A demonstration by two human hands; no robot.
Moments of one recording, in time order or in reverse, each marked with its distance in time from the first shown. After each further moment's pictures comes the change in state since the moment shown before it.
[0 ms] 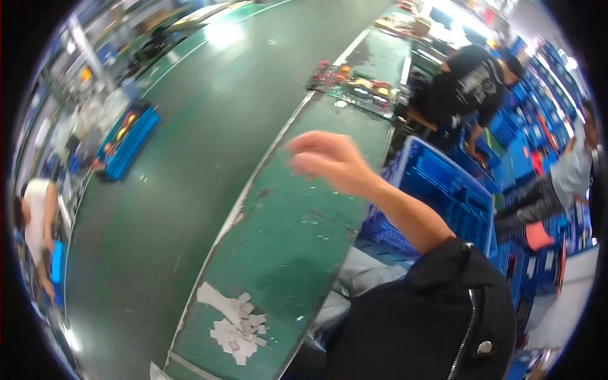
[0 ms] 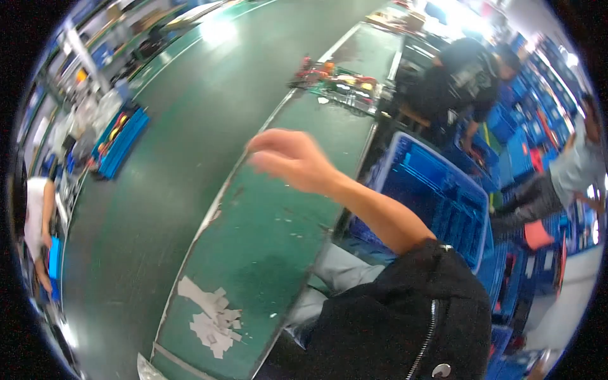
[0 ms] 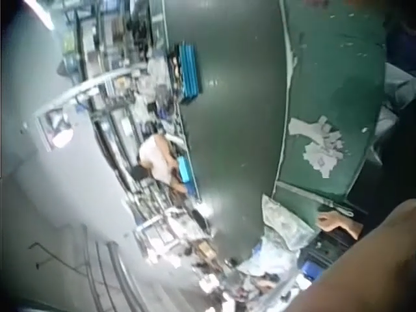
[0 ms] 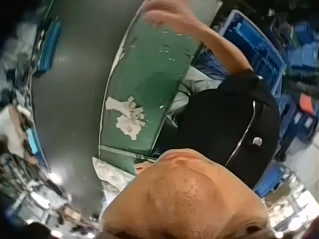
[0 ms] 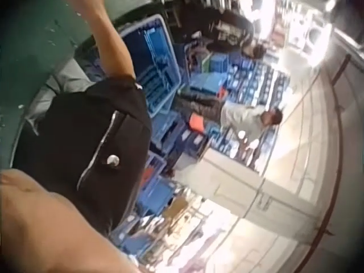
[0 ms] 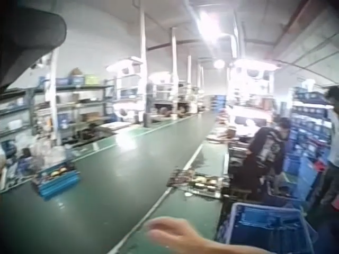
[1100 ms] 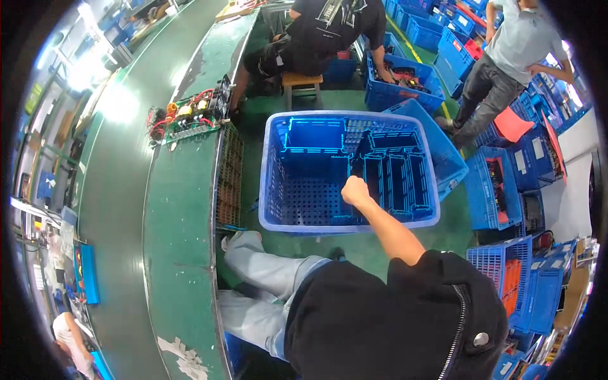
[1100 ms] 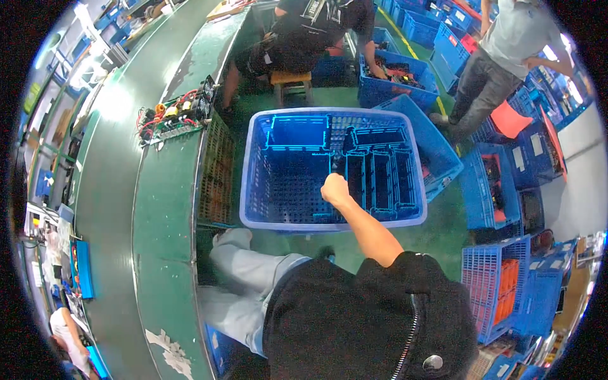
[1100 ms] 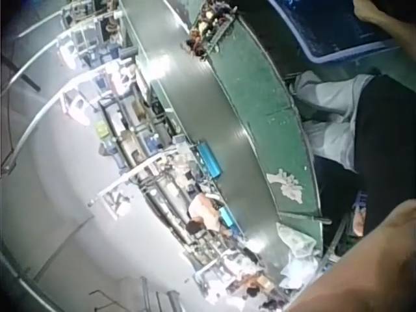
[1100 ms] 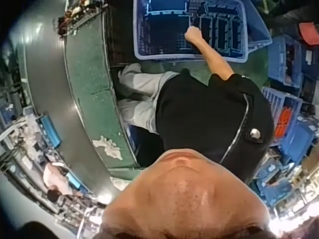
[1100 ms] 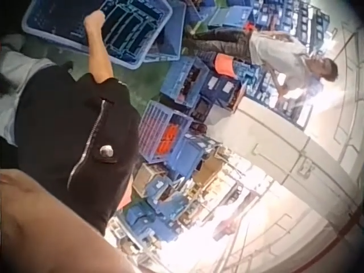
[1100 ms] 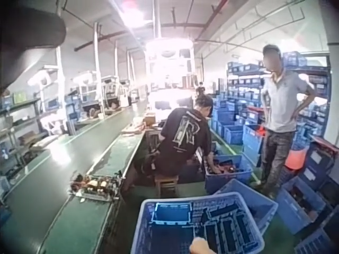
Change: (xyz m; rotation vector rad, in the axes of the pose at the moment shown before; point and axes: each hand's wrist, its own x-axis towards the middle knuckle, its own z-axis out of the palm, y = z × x) left_hand -0.082 0.107 -0.089 -0.446 -1.631 -0.146; right_hand -0.386 0.199 -0.264 -0.765 0.767 1.114
